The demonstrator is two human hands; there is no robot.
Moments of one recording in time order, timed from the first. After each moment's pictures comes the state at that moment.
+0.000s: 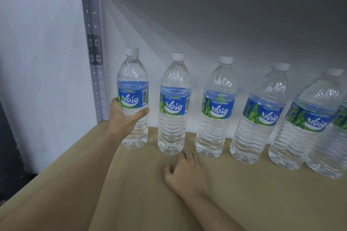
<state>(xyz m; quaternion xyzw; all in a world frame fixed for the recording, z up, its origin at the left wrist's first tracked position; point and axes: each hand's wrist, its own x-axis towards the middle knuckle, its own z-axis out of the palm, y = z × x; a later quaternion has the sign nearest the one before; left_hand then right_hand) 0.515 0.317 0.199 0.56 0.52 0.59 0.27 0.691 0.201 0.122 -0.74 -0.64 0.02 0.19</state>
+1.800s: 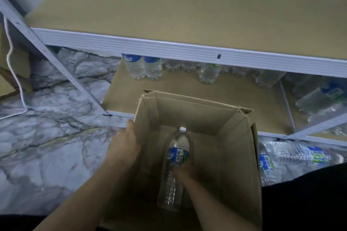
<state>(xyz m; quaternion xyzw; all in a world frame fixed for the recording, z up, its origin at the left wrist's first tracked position) 0.470 -0.117 -0.034 0.74 0.67 -0.05 0.07 0.631 -0.180 -0.252 -0.82 -0.23 0.51 0.09</state>
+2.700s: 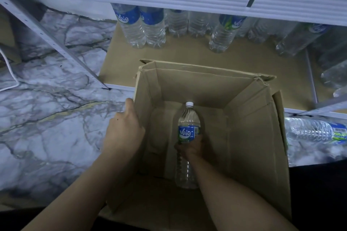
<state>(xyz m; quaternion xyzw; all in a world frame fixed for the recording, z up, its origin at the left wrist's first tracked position) 0.476 -0.125 -0.052 0.66 0.73 0.03 0.15 0.628 -0.178 -0.259 -0.84 -0.16 0.49 0.17</state>
